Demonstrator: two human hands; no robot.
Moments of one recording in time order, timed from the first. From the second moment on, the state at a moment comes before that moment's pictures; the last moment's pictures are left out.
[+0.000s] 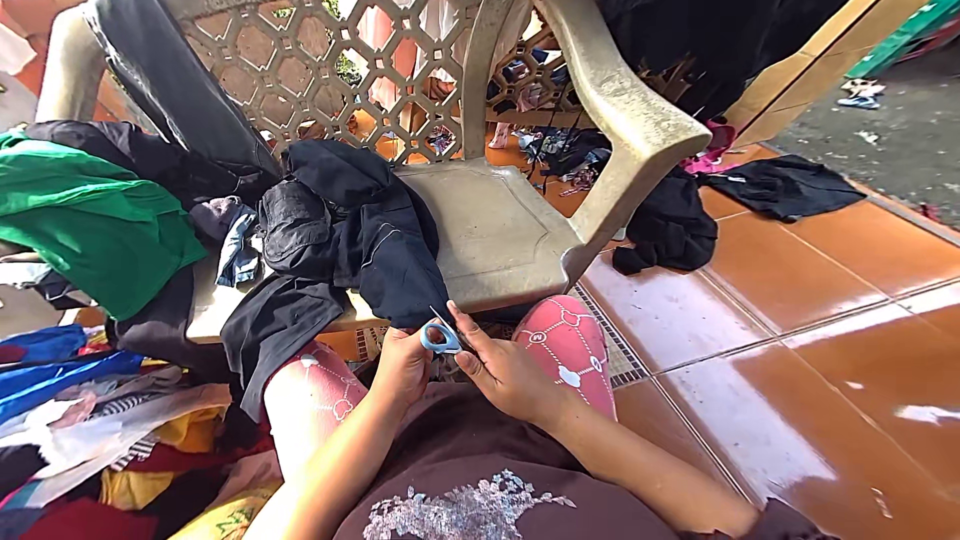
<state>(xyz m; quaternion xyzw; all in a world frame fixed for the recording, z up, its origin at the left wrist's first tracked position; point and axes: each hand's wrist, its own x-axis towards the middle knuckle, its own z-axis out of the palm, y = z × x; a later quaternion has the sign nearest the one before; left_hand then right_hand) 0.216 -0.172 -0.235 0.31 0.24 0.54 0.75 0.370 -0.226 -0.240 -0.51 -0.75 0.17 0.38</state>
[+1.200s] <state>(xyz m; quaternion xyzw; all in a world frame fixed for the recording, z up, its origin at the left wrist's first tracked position) 0.218 -0.175 -0.235 0.49 0.35 0.45 0.66 0.368 -0.230 -0.239 -0.54 -0.64 0.38 0.39</state>
